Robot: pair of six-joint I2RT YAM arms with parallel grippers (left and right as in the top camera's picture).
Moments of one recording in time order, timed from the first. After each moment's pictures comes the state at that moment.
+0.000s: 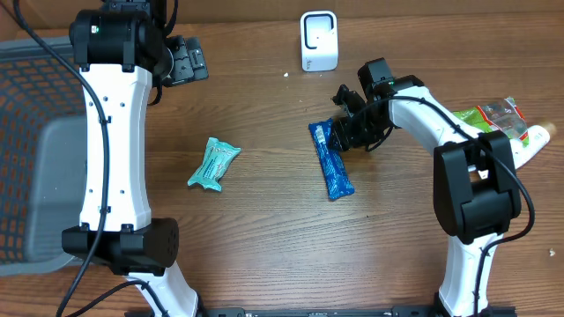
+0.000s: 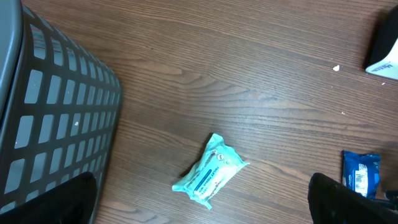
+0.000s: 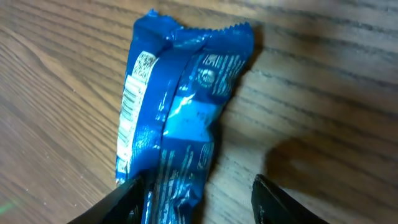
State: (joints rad) left arm -0.06 1.92 2.33 -1.55 -0.17 -0.33; right arm 0.28 2.15 1.54 -0.83 -0.45 -0.09
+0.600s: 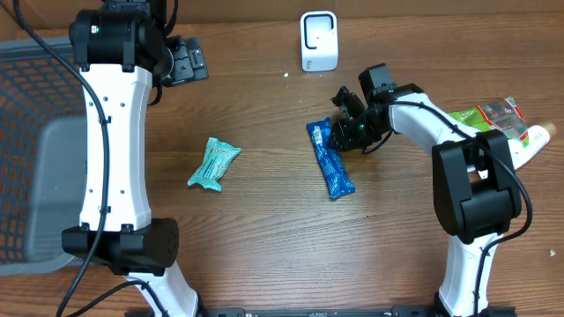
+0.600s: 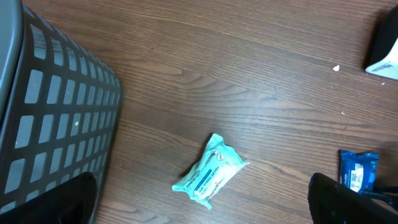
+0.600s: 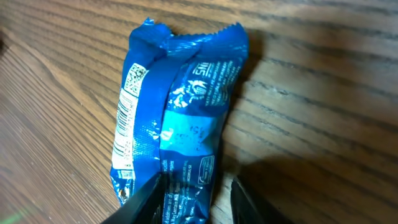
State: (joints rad) left arm -0.06 1.92 2.33 -1.55 -0.17 -0.33; right arm 0.28 2.15 1.47 -0.70 -0.51 -0.05
